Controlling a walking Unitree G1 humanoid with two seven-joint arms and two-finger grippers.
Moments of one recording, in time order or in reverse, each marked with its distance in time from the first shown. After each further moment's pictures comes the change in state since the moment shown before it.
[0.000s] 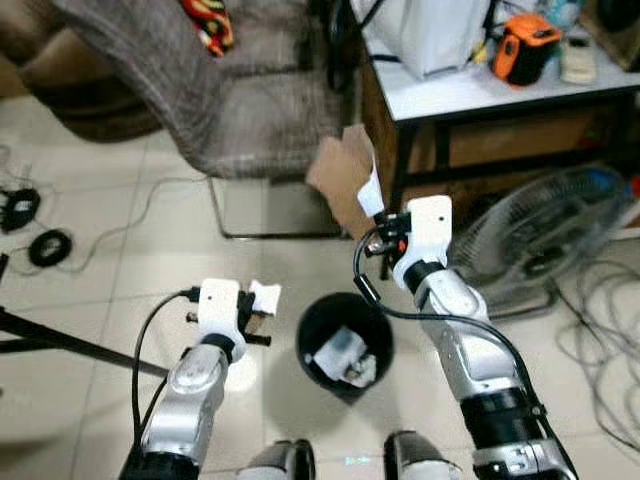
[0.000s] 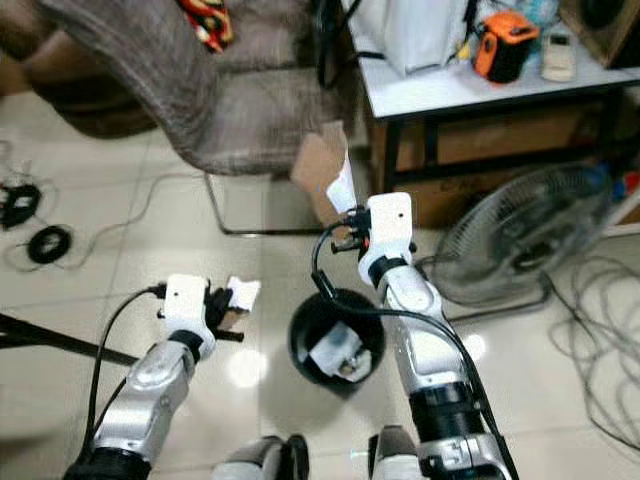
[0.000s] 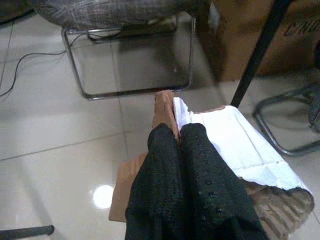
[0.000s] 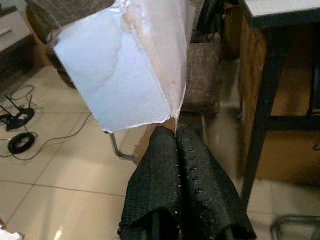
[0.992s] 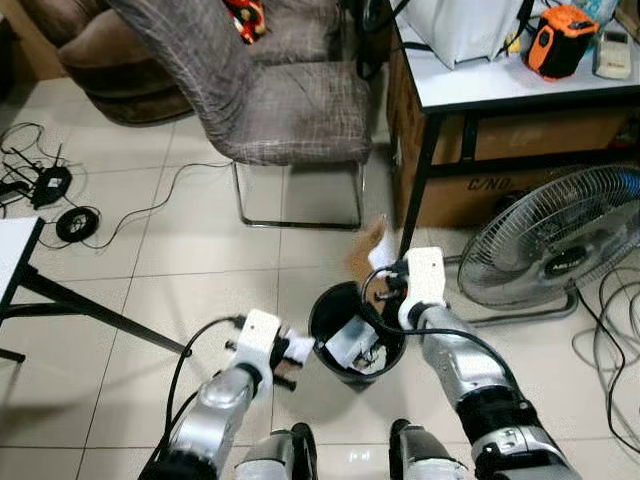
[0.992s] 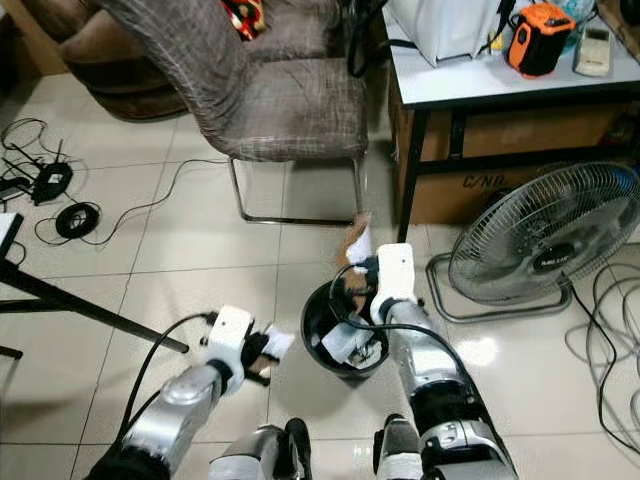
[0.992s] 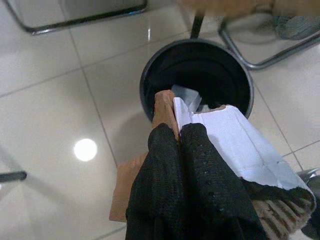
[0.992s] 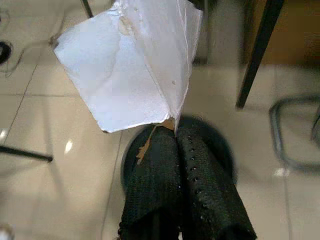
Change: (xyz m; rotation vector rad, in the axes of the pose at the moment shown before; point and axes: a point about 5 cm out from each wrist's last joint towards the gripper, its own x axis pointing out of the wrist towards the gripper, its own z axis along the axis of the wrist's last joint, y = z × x) left arm 0.005 -0.027 -0.047 0.103 0.243 -0.216; right arm -0.007 -0.013 -0.091 0.103 0.424 -0.105
